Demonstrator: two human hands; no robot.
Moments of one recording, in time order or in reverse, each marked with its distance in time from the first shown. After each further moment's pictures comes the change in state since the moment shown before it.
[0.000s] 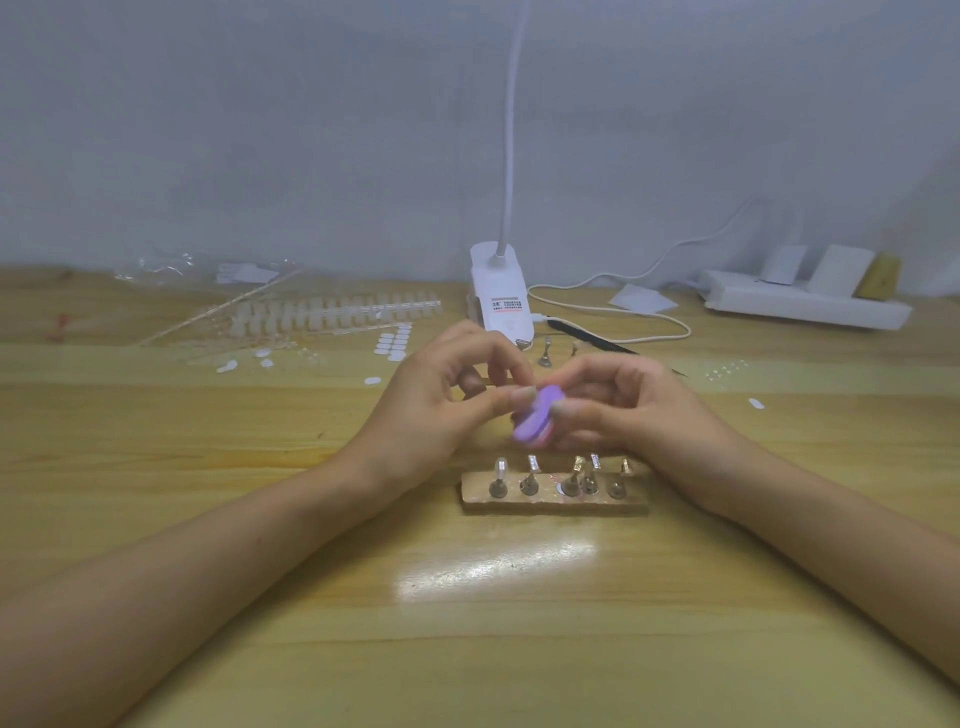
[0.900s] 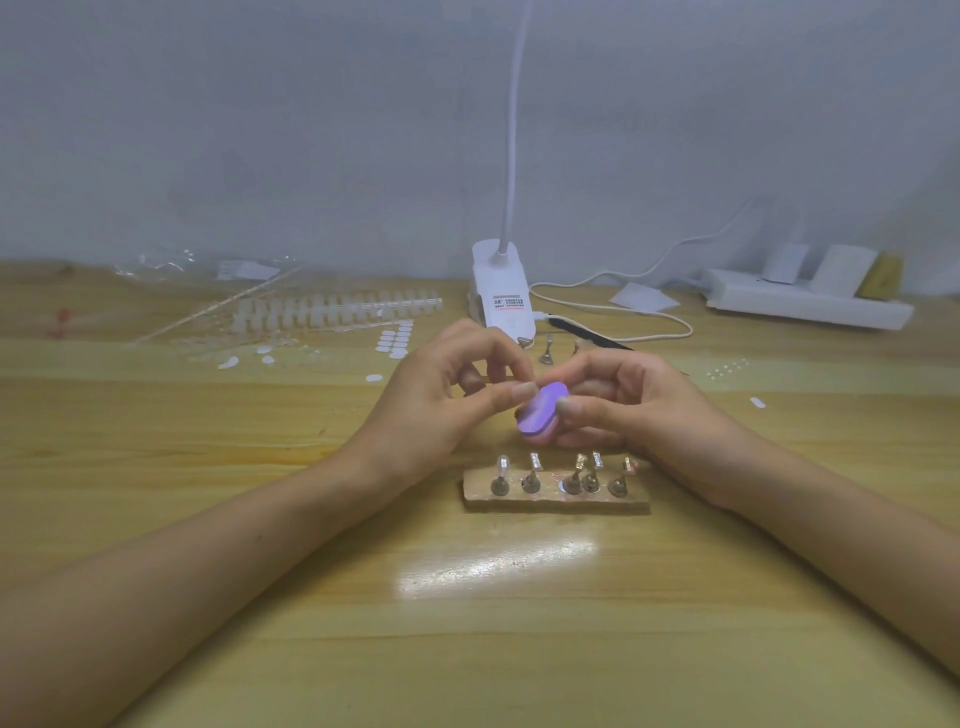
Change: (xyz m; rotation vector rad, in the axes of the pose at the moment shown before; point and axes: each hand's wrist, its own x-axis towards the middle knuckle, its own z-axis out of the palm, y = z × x) left_hand 0.000 0.000 0.000 -0.006 0.002 -0.008; right_hand 0.000 -0.003 -0.002 0.029 -0.065 0.032
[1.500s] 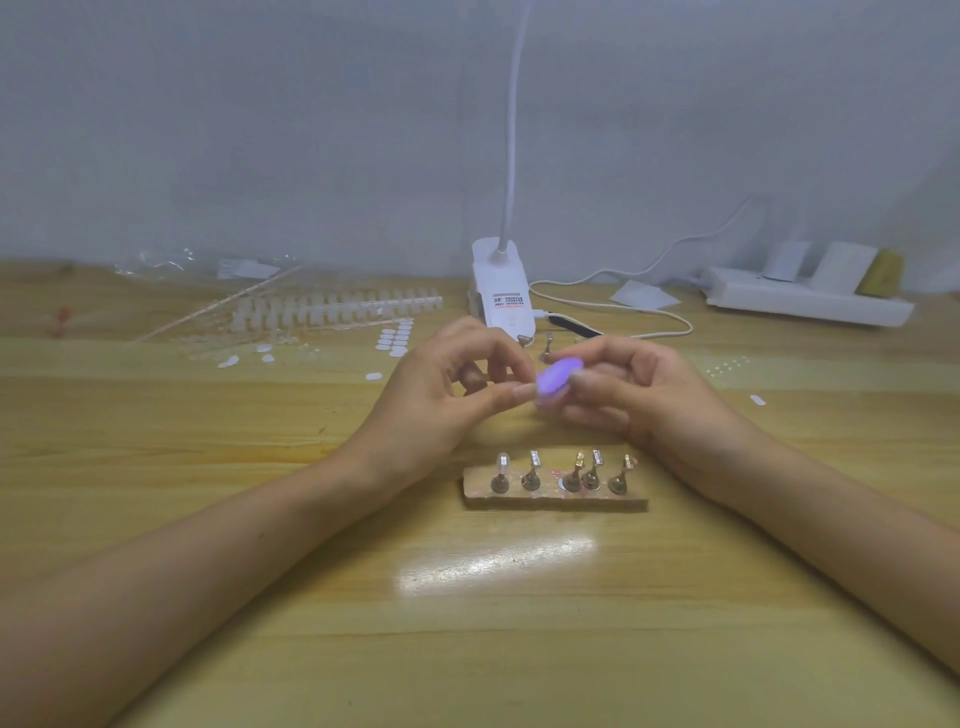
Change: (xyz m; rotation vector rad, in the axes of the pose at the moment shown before) left_hand 0.000 0.000 0.000 0.013 0.002 0.014; right_hand 0.003 0.001 -0.001 0.075 0.131 -0.023
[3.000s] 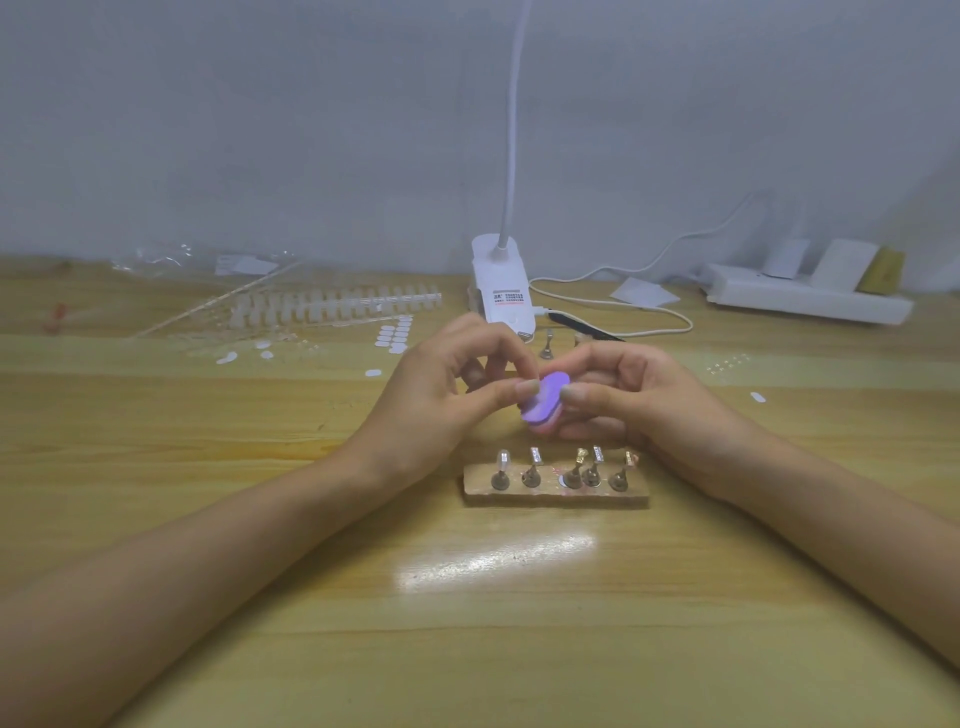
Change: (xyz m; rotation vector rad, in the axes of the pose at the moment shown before) left_hand 0.001 0.000 0.000 0.031 0.003 0.035; right_hand 0.000 -0.001 0.001 -0.039 -0.097 0.035
